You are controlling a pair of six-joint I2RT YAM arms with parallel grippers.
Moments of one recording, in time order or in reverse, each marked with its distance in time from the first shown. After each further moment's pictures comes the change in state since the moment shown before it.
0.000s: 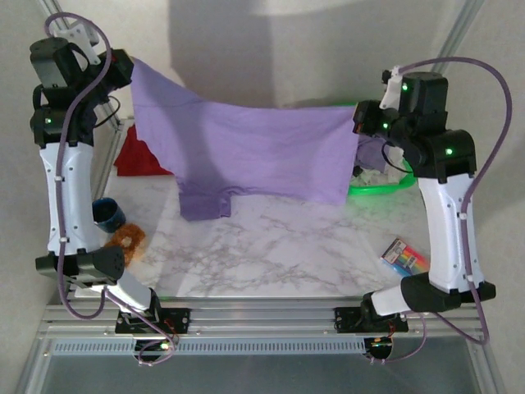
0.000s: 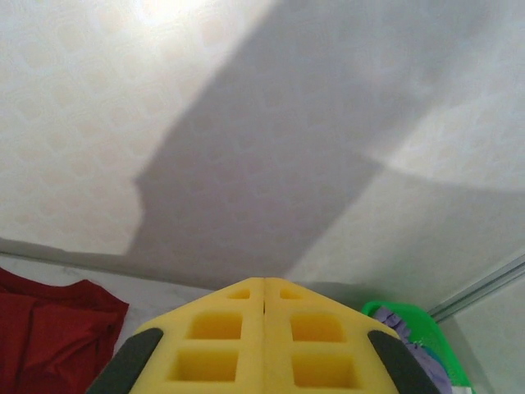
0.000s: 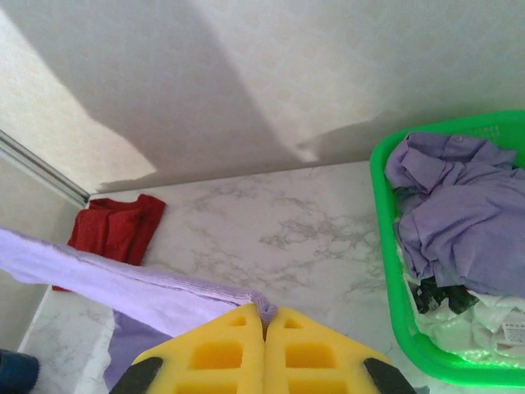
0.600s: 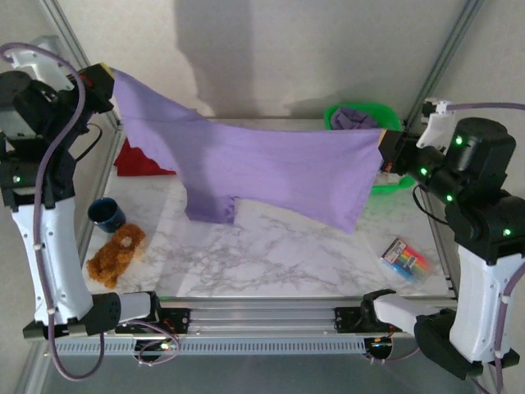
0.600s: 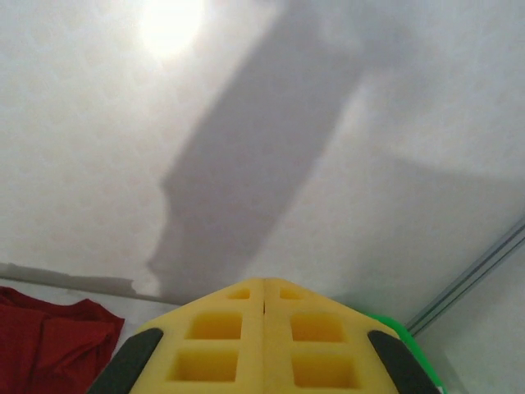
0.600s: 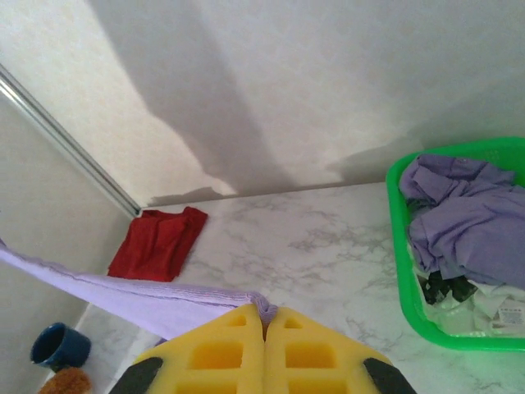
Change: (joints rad) left arm 0.001 -0.332 -0.137 -0.036 -0.035 0.001; right arm -0.001 -0.291 -0.049 -0.087 -0.046 0.011
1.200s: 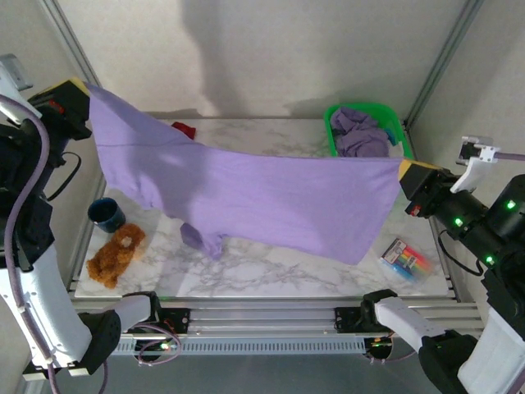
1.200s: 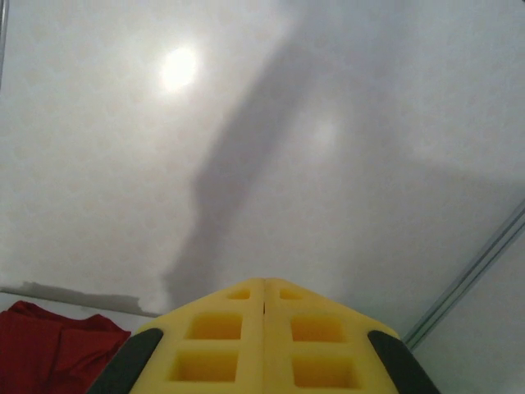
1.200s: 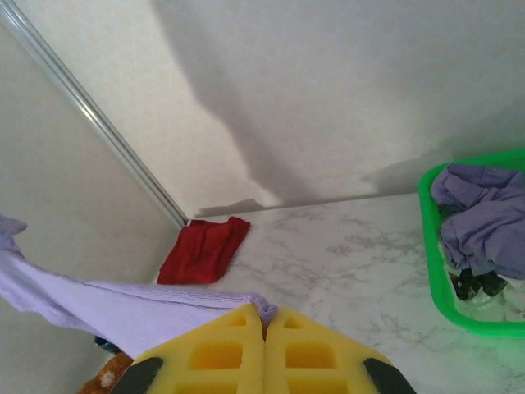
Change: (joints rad) left arm 0.000 -0.100 0.164 -0.179 -0.051 0.003; right arm 0.000 -0.141 0.062 -0.106 -0.058 0.047
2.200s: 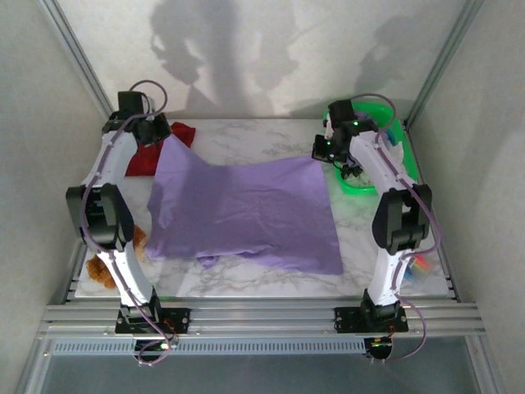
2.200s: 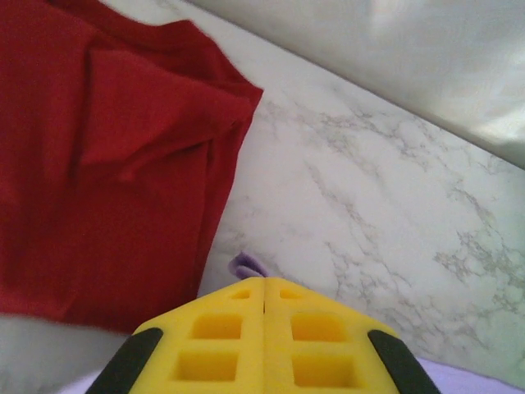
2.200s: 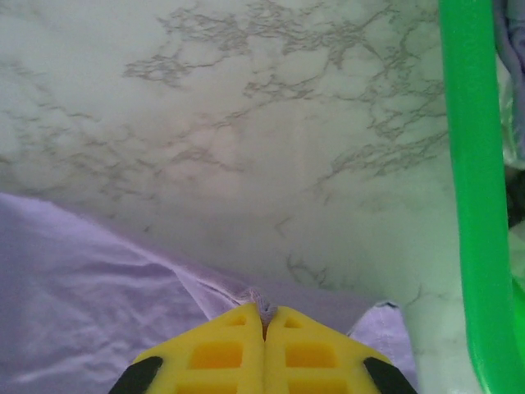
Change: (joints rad) left arm -0.042 0.787 -0.414 0.310 -0.008 0.063; right arm -0.002 0.964 -0.320 0.408 0.032 -0.042
